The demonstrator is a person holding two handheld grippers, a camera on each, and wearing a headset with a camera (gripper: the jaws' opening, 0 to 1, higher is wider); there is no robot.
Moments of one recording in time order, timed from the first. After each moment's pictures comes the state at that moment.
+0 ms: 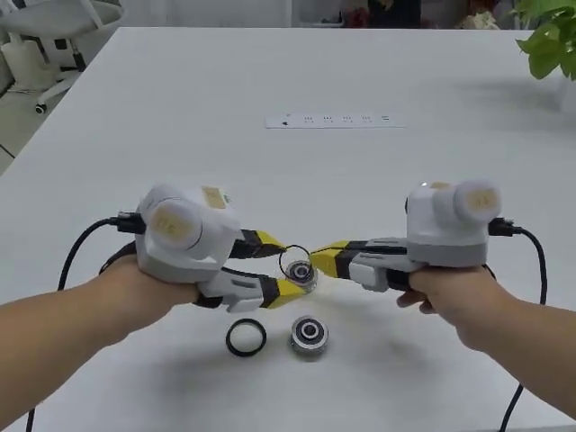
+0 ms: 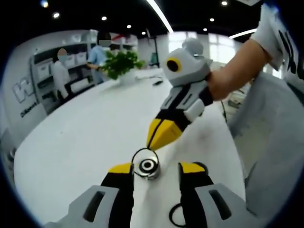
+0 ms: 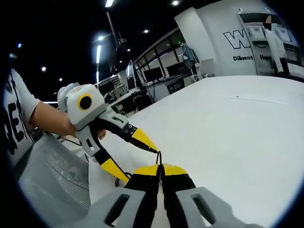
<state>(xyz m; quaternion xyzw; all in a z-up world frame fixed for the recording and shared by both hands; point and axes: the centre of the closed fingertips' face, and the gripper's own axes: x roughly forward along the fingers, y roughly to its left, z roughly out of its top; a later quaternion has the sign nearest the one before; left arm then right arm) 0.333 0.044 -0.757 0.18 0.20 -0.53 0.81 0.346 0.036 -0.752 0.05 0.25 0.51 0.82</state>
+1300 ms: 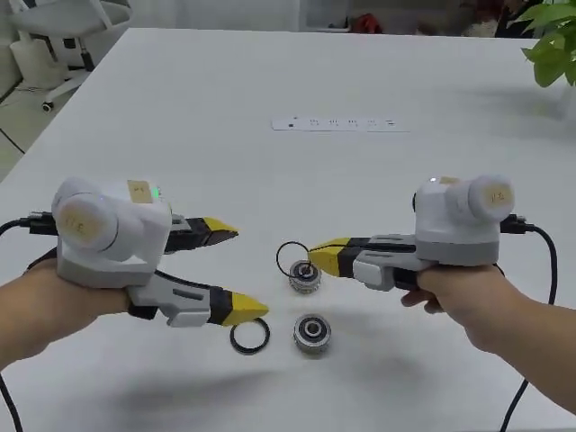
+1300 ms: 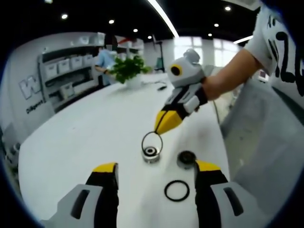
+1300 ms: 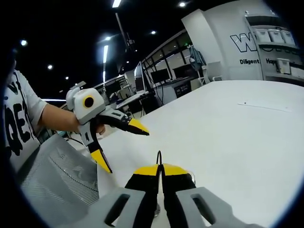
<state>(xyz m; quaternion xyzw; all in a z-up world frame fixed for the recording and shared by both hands) 0.305 0.093 -0.732 0.16 0.19 -0.51 0.82 0.330 0.045 -0.732 0.04 0.23 0.54 0.81</state>
